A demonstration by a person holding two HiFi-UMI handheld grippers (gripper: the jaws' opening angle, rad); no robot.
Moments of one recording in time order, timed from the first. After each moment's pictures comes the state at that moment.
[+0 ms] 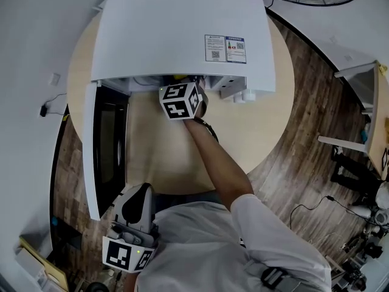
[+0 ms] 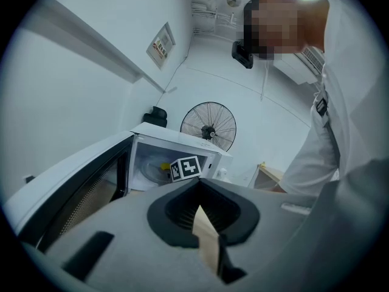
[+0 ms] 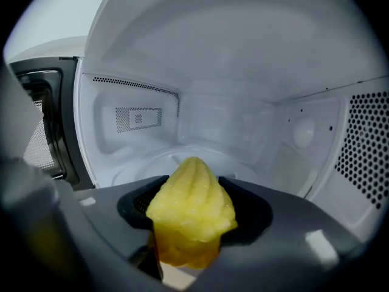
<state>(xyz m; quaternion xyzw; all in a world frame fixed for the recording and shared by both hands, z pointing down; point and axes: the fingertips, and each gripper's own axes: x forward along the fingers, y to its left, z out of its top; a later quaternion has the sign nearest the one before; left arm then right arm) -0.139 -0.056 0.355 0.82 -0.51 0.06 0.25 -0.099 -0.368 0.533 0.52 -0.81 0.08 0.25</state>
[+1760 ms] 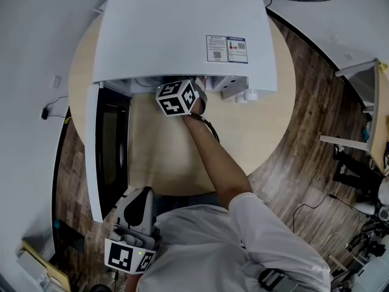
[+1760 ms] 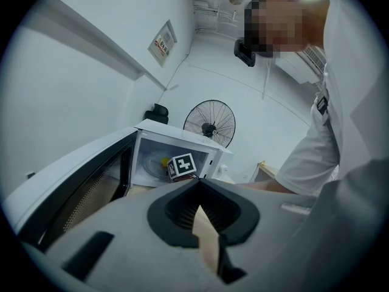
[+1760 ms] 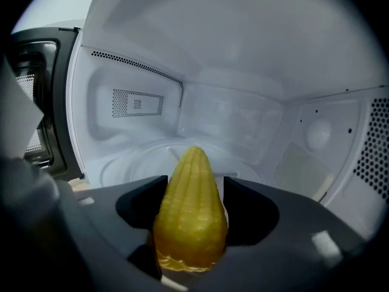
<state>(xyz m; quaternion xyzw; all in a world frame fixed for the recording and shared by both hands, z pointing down) -0.145 -0.046 0.362 0.82 -0.51 0.06 0.26 -0.106 -0.379 0.551 0.52 -0.80 0.05 0.29</state>
